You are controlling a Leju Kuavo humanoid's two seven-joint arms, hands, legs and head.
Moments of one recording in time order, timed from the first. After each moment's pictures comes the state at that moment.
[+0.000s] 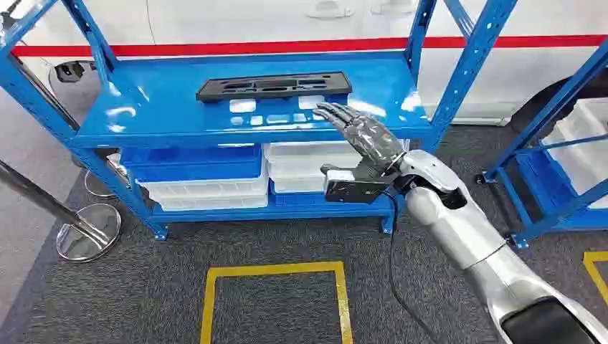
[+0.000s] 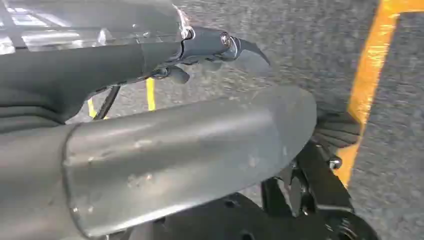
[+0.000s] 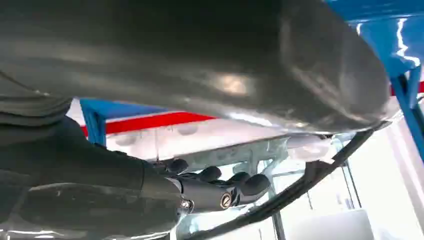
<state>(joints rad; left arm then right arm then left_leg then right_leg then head) -0.02 -0.11 1.08 -0.24 -0.84 -0.14 -0.02 -0.78 -0.21 0.60 -1.31 0.67 0.01 -0.26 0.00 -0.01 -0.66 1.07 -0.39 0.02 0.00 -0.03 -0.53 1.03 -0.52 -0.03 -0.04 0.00</state>
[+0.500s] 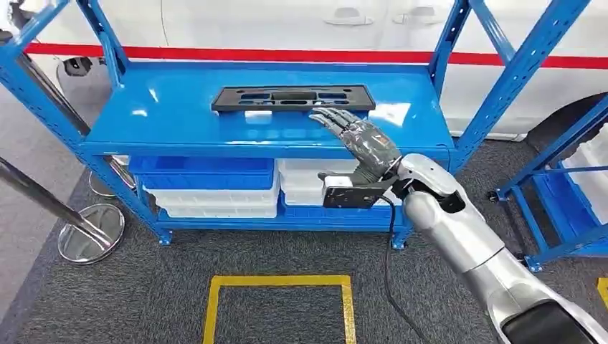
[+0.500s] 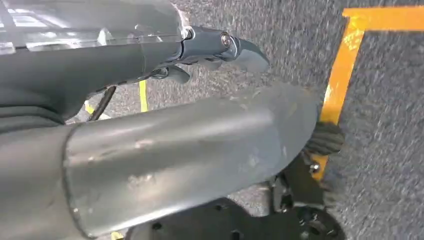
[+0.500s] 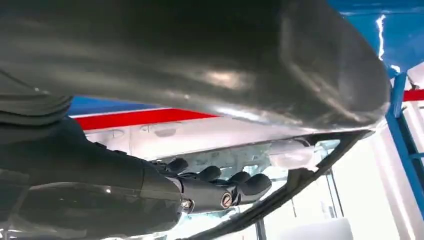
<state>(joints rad) -0.02 -0.11 1.08 -0.24 -0.85 -0.14 -0.01 -0.77 -0.21 0.61 -1.33 0.68 0.01 -0.25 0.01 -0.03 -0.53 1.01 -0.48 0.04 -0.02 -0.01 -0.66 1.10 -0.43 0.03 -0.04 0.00</state>
